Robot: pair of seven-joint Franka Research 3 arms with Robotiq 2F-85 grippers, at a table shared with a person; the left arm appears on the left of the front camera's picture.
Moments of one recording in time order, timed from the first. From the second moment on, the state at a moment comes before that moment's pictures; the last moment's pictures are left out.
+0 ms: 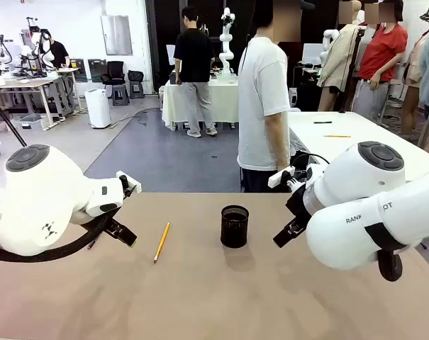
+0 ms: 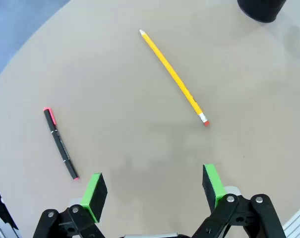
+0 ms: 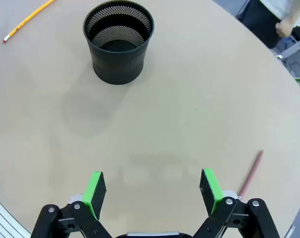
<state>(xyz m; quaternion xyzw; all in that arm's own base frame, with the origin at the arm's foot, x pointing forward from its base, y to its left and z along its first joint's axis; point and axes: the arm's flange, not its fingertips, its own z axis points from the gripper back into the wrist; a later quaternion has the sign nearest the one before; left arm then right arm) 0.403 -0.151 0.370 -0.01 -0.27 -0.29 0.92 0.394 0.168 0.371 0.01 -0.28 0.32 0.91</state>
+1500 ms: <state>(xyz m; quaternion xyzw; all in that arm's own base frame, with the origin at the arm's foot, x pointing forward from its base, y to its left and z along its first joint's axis) 0.403 -0.151 0.370 -0.01 -0.27 -0.29 0.92 0.394 0.168 0.371 0.01 -0.28 0.32 0.91</state>
